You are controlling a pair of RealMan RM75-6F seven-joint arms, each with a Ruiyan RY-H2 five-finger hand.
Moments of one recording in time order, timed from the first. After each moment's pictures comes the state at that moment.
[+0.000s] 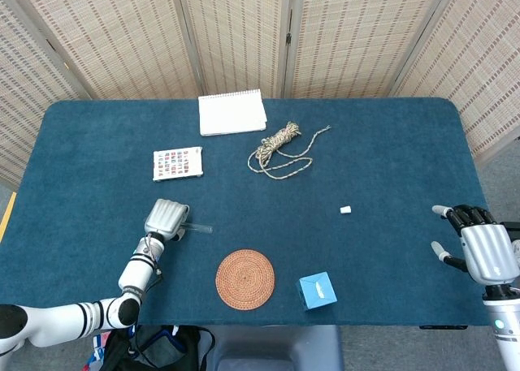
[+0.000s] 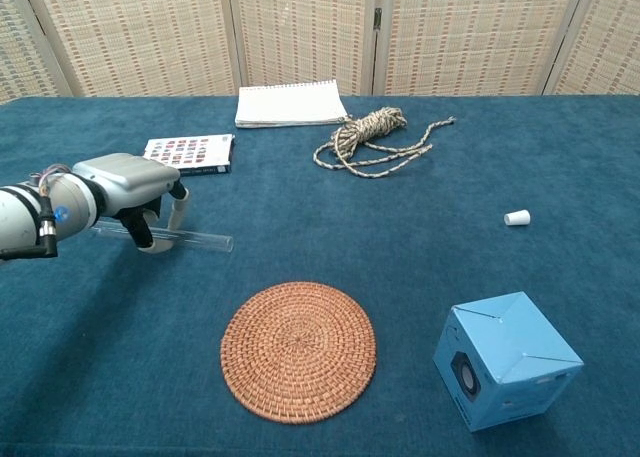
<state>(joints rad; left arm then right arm) -0.86 -1.63 -0.10 -1.33 0.72 0.95 0.73 0.14 -1.09 0.09 -1.58 -1.53 1.48 -0.04</state>
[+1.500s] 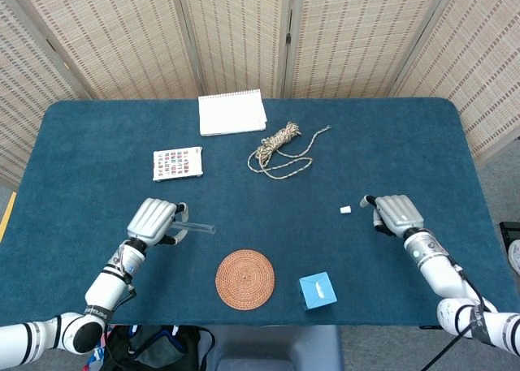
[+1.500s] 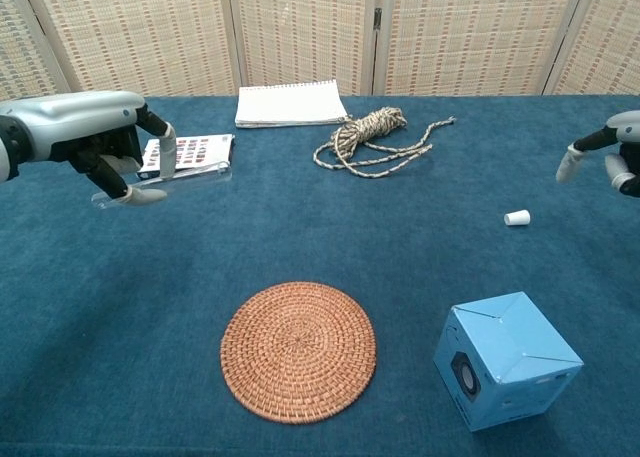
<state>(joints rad) -0.73 -1.35 -0.14 -1.71 1.02 1.02 0.40 0.62 -1.19 0.14 -1.56 -0.95 0.71 -0.25</state>
